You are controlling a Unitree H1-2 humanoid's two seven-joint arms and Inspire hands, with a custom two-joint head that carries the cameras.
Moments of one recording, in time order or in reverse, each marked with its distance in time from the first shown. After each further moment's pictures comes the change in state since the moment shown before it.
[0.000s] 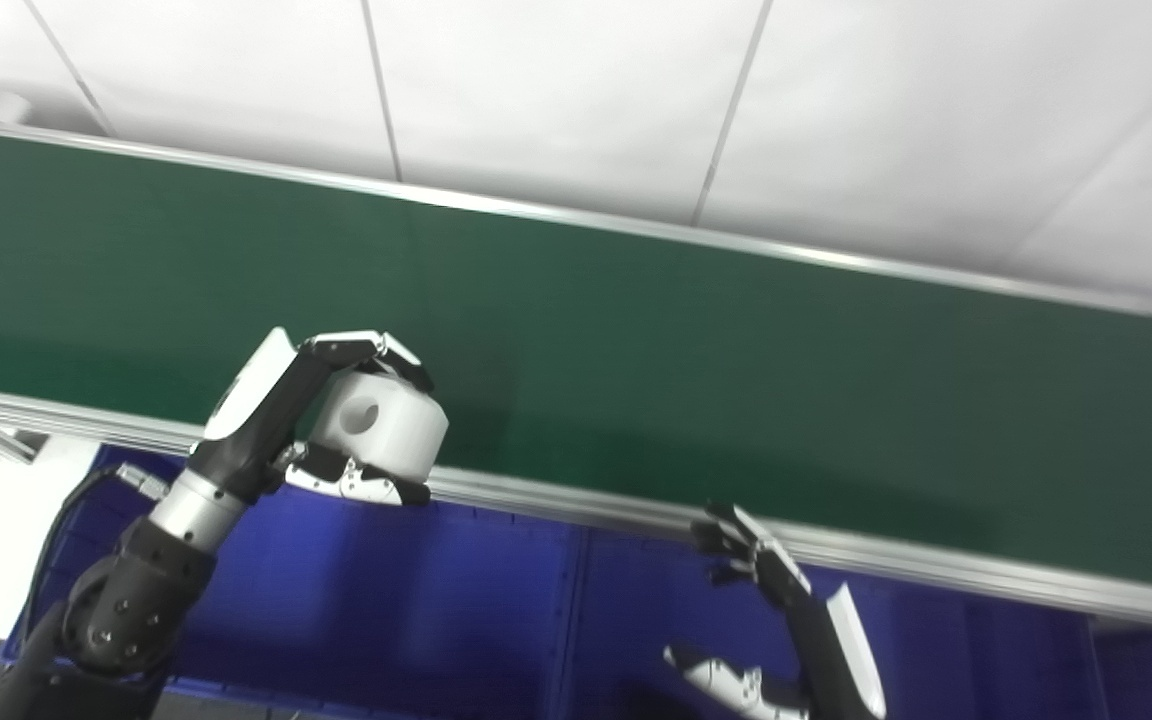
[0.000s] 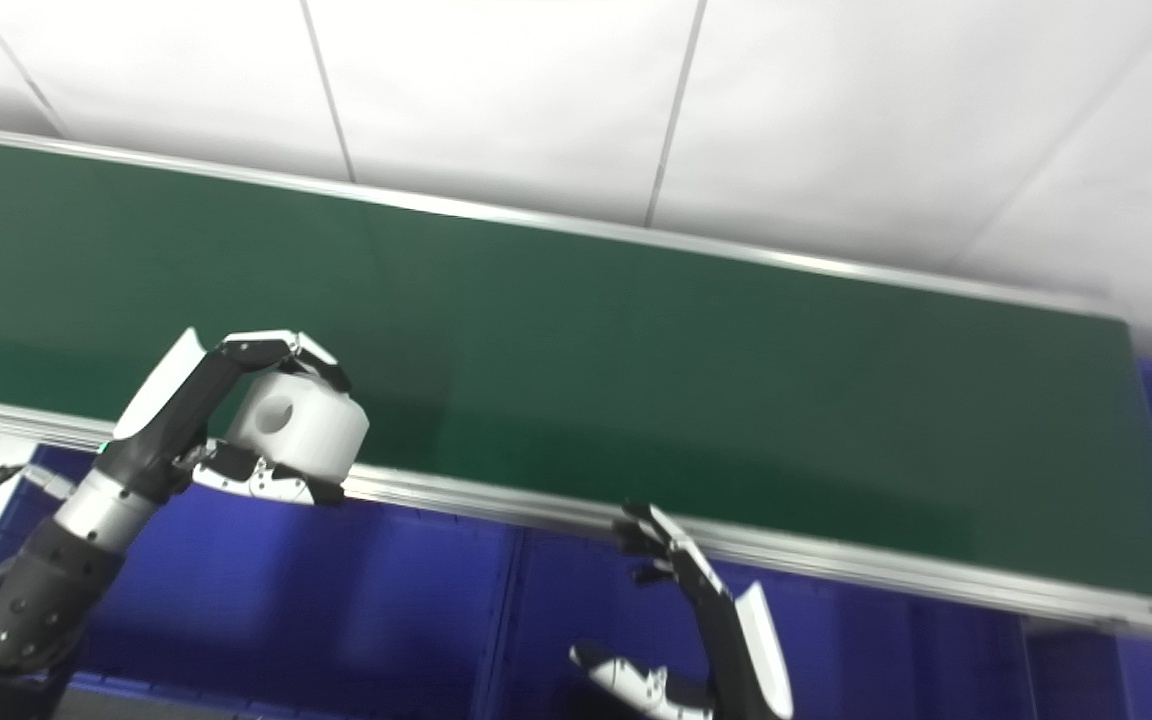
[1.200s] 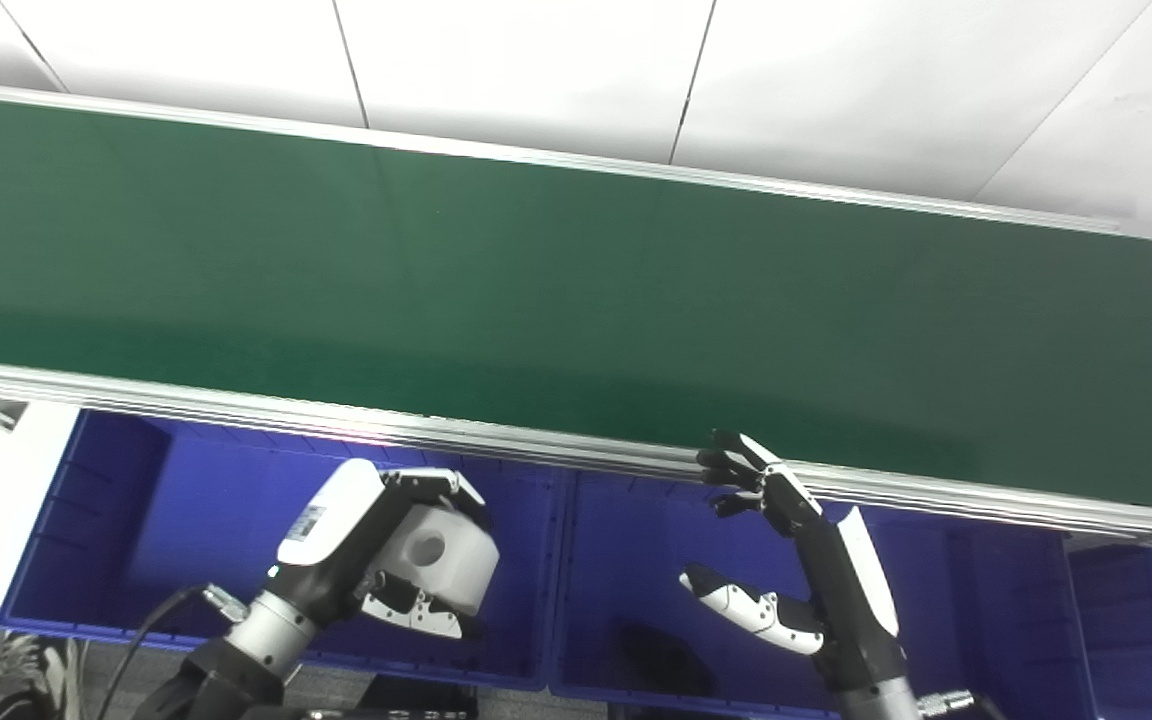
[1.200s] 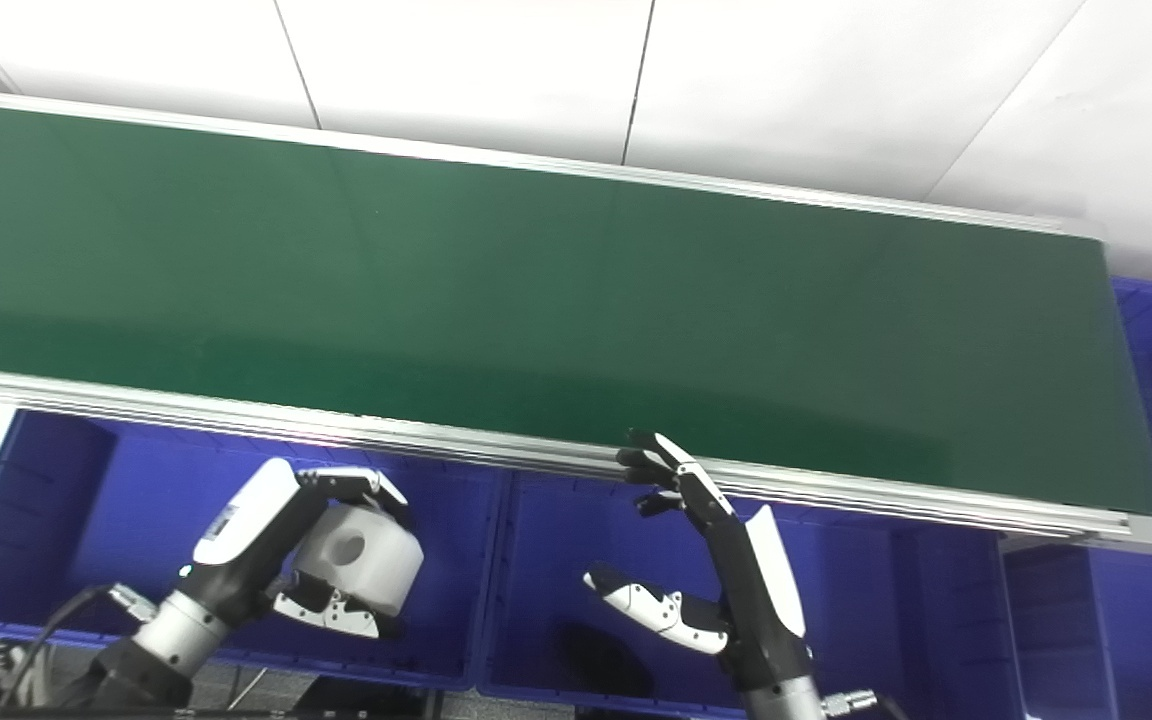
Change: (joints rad) left arm 0.202 -0.099 -0.132 0.039 0.376 0.052 0.024; right arm 0.023 0.033 -0.108 -0.085 0.050 0.041 0.157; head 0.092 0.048
